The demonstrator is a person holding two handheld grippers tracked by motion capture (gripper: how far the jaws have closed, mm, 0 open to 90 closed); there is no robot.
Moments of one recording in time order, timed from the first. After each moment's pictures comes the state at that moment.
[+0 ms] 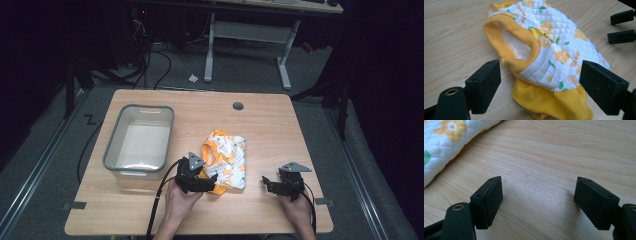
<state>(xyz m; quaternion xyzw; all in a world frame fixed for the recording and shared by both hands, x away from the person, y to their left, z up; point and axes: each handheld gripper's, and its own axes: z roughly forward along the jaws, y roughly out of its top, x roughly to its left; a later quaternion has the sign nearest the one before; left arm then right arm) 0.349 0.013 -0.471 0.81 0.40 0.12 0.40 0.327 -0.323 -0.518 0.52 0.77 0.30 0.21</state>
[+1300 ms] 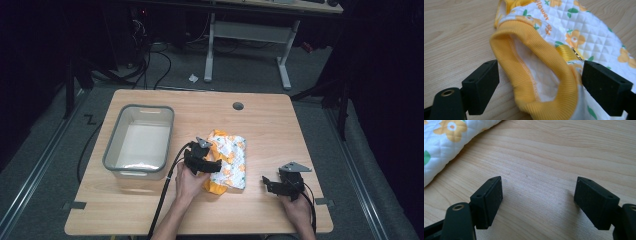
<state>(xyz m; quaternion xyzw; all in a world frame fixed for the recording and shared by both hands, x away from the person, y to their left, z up) 0.412 -0.013 -0.494 0.81 0.45 0.11 0.36 0.327 -0.323 -0.518 0.52 0.77 0.30 0.21</state>
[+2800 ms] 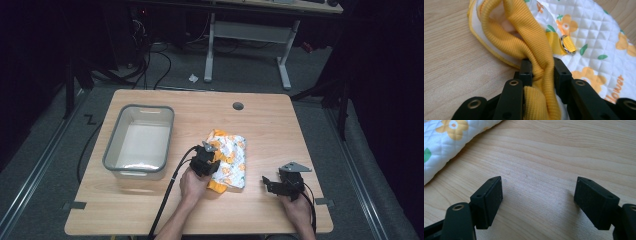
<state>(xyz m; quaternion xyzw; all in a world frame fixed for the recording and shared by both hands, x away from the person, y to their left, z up) 0.409 -0.025 -0.512 0.82 0.43 0.07 0.37 0.327 -0.323 -0.518 0.52 0.77 0.30 0.21</state>
